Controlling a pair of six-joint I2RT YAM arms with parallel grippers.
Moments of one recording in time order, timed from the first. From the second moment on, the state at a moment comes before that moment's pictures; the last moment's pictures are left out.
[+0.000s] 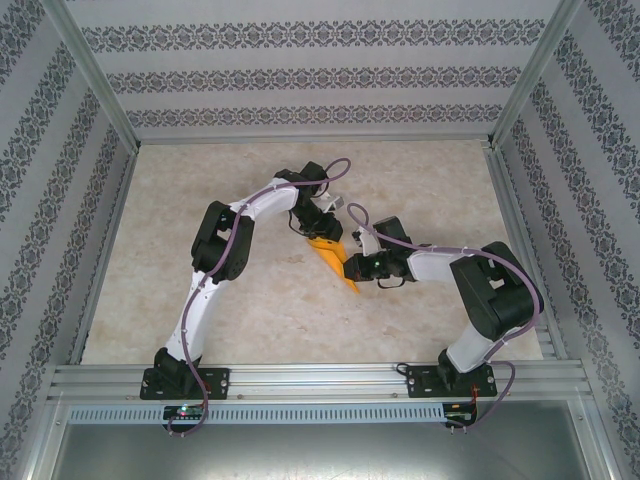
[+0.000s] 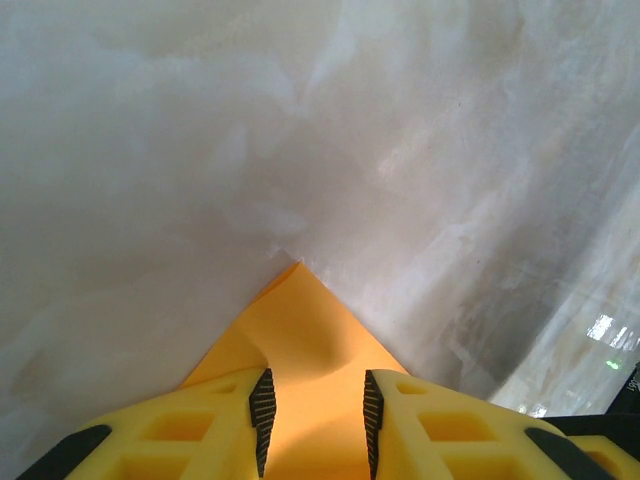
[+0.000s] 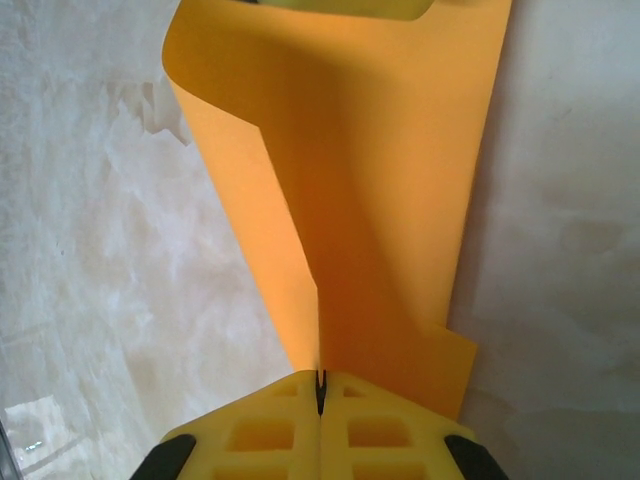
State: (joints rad) left arm -0.50 2.42 1.99 -0.95 0.62 -0.16; right arm 0.42 1.66 0.67 0.00 -0.59 0.38
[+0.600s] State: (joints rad) left arm -0.50 2.43 1.99 -0.95 0.63 -0.16; right arm 0.42 1.65 0.60 0.11 -0.57 0.43
